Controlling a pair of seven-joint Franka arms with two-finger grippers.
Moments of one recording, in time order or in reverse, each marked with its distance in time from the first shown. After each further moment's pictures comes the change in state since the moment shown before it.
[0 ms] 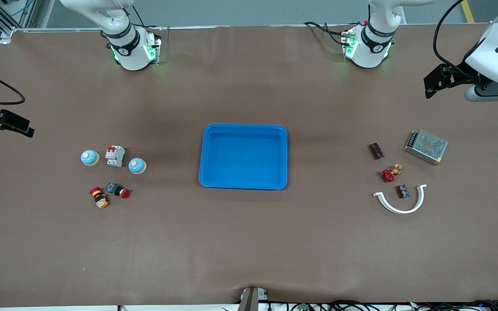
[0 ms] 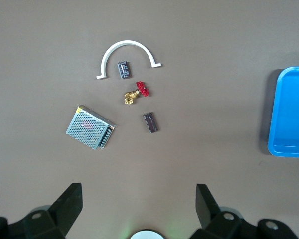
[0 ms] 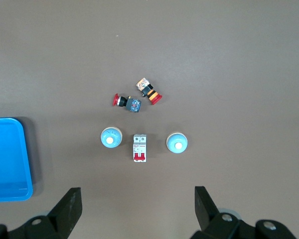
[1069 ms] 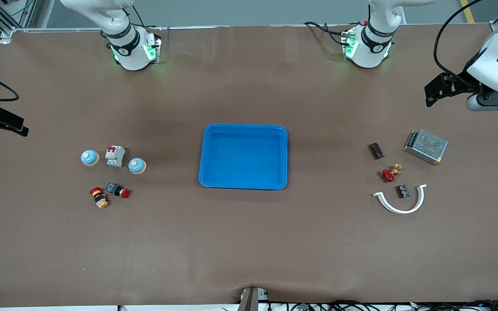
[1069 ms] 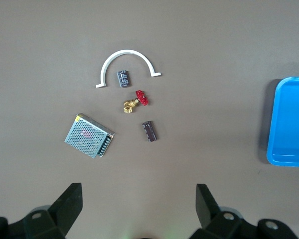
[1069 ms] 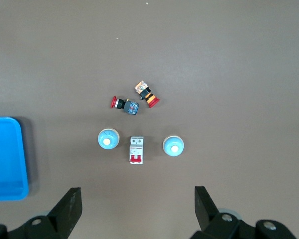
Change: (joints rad) left arm 0.000 0.034 0.005 0.027 0.000 0.026 0.000; right arm -0.014 -0.004 0.003 0.000 0.000 0.008 -0.008
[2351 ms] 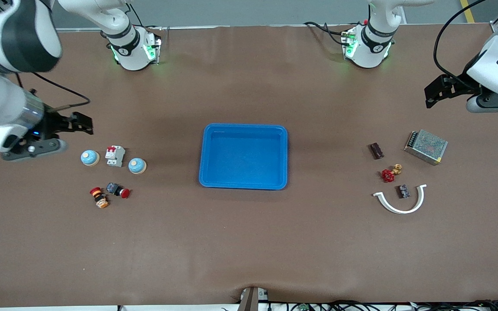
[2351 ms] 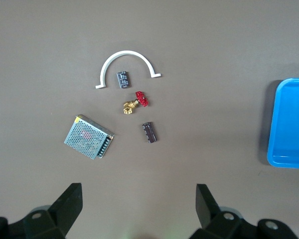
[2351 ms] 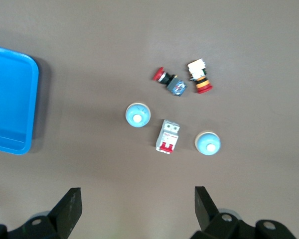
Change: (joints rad) left arm 0.000 0.009 0.001 0.000 0.000 0.011 0.000; right arm 0.180 -0.019 -0.020 -0.174 0.000 0.056 -0.139
